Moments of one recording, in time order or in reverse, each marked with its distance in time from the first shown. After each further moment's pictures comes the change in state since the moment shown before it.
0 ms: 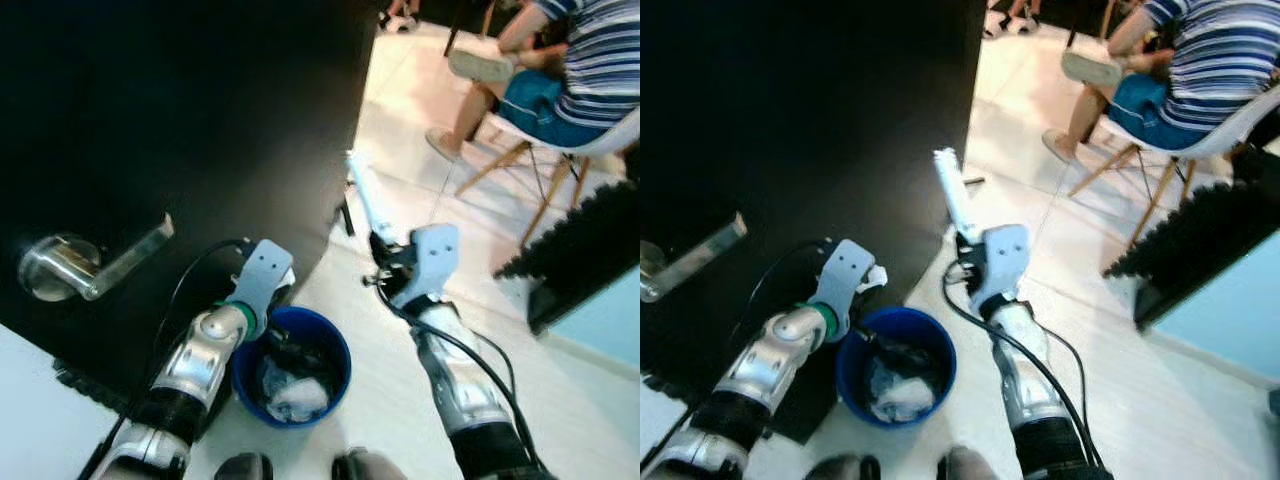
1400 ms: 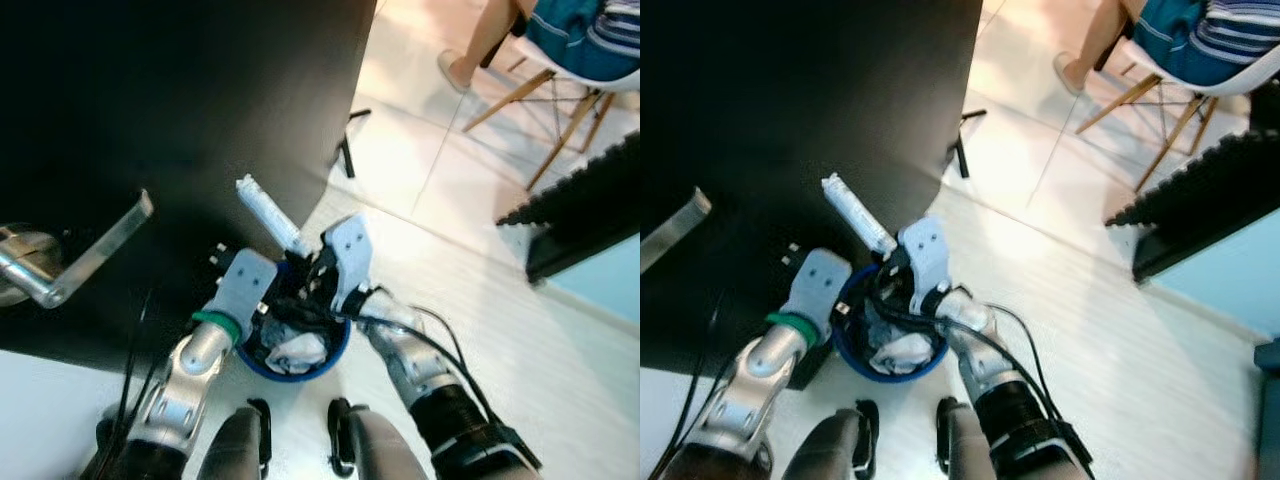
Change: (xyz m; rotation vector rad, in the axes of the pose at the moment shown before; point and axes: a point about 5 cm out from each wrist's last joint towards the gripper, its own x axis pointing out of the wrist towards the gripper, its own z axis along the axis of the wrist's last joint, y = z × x) left arm -0.078 0.006 0.011 0.131 -0.320 0.274; right arm 0.028 0.065 -0.029 0.058 0.215 0.419
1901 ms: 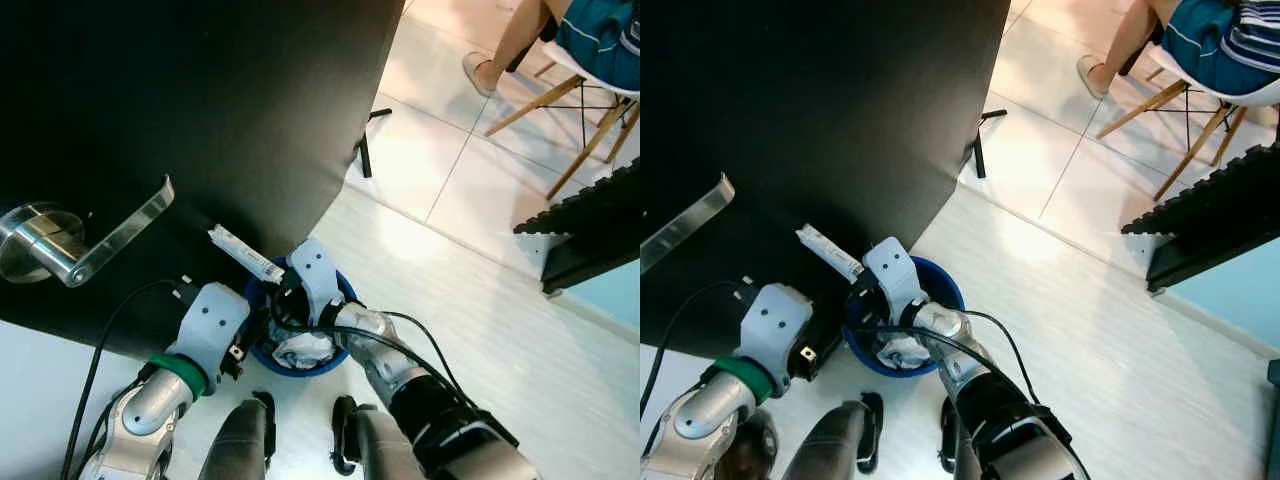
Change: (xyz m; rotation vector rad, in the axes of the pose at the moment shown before) left arm -0.049 0.002 0.005 -0.045 0.063 -0.118; right arm 0.007 0.003 -0.024 -0.059 0.146 -0.020
